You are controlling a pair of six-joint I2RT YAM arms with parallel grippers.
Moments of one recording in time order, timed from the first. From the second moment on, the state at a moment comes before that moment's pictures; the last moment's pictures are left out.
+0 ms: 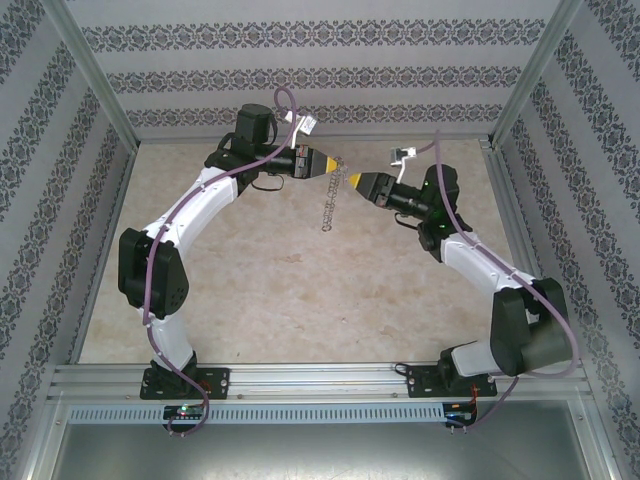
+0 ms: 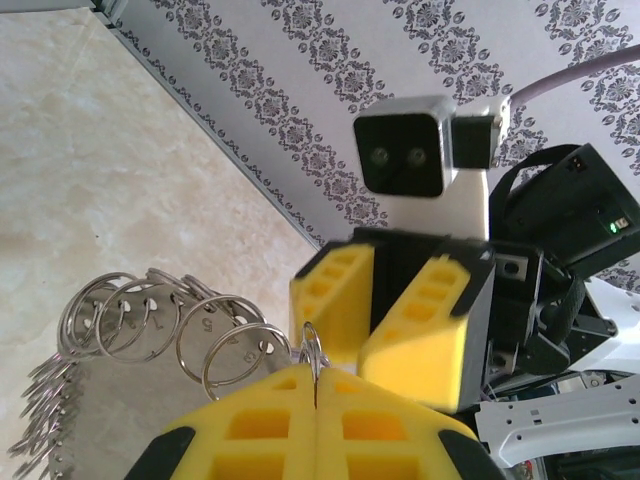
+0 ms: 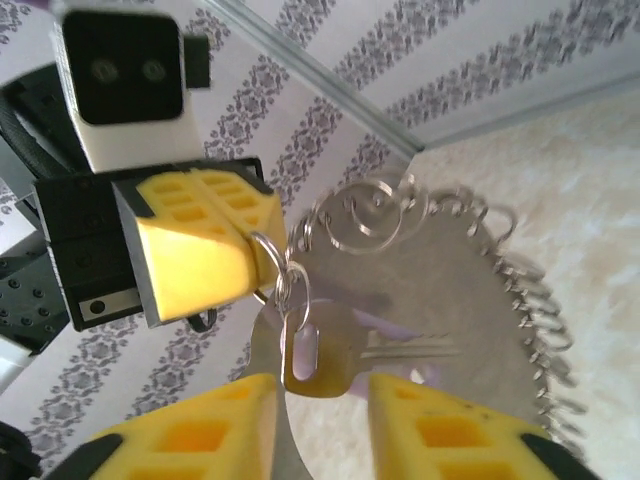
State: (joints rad) left arm -0.36 1.84 1.69 -0.29 1.00 -0.41; right arm 0.22 1.40 0.86 0.50 -0.83 0.91
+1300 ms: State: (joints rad) left arm -0.36 1.84 1.69 -0.30 1.05 -0.40; right arm 0.23 1.50 0.97 0.52 -0.96 0.86
